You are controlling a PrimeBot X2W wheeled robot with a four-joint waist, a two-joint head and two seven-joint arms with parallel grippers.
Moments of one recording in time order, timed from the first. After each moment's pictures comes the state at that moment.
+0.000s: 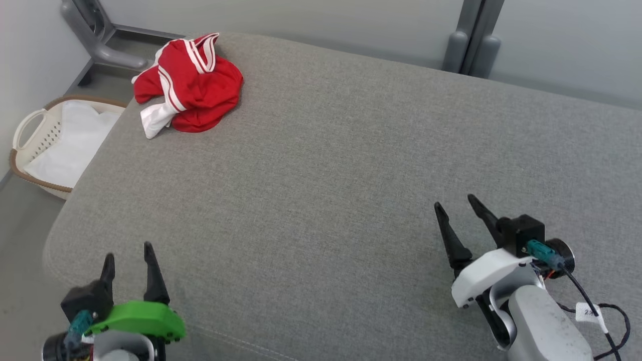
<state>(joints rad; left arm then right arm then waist) -0.12 0.05 0.07 0.45 -0.27 -0.01 -0.26 -0.31 -0.05 0.12 0.51 0.15 0.13 -0.26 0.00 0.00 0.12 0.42</state>
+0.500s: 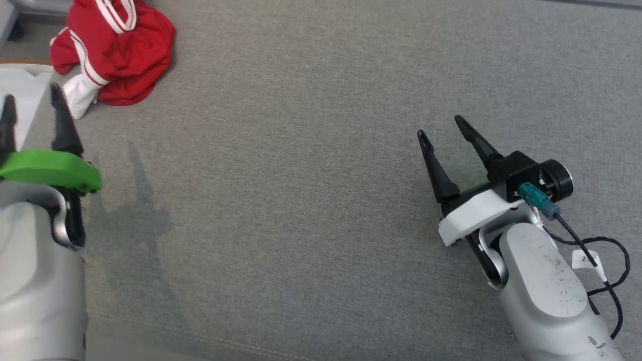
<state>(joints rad) -0.67 0.20 0.14 0.71 -0.25 -0.12 -0.26 -0.48 -0.05 0.17 0.40 0.06 0.13 -0.26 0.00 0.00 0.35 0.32</state>
